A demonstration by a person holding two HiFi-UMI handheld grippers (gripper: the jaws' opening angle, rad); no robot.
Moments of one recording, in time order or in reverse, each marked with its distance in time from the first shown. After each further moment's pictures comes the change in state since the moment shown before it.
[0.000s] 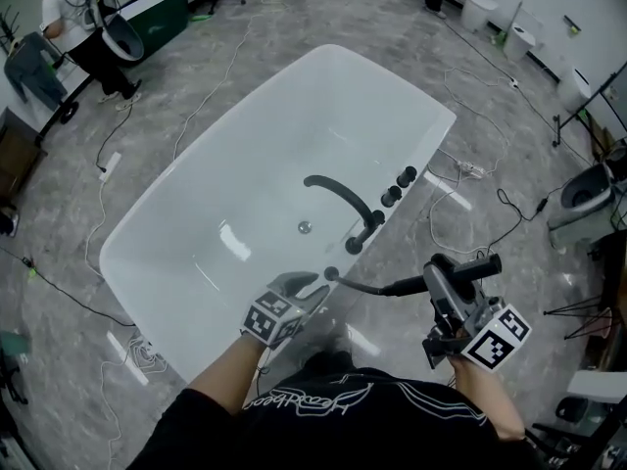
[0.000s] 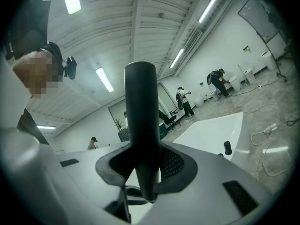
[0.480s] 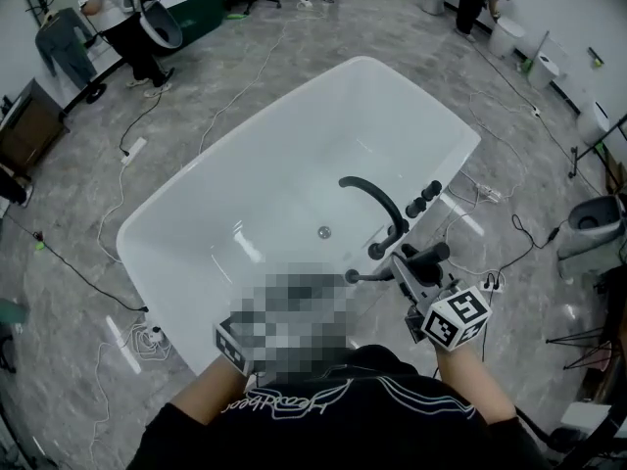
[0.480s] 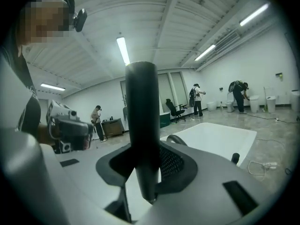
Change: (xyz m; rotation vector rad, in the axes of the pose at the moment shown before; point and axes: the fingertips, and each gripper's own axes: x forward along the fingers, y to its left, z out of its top) left arm -0.136 -0.060 0.126 0.123 -0.344 -0.020; right arm 0.088 0.006 -0.083 -0.333 0.204 0.040
